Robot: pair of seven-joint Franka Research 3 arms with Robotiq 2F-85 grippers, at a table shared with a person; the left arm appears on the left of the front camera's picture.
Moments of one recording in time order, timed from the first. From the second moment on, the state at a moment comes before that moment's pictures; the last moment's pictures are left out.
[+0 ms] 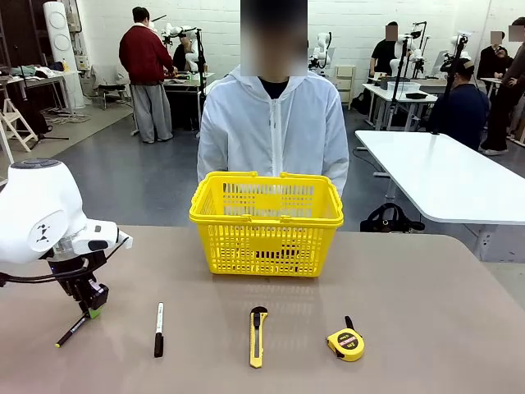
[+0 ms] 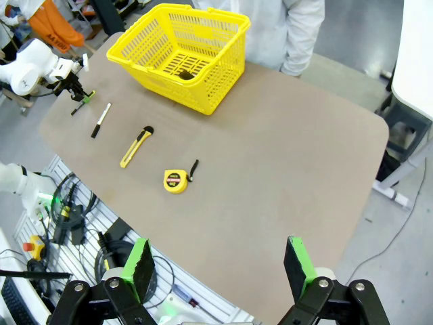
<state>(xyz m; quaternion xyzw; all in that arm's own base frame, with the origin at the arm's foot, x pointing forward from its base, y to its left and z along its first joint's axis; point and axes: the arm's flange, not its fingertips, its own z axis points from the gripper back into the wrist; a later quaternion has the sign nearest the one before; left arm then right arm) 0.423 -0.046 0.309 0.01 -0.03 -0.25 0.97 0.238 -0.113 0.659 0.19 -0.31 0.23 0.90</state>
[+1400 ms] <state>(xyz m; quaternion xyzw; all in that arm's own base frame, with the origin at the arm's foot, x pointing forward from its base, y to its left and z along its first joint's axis) 0.405 -0.101 0.575 0.06 -0.12 -0.36 0.92 0.238 -0.113 0.659 0.19 -0.31 0.23 0.90</state>
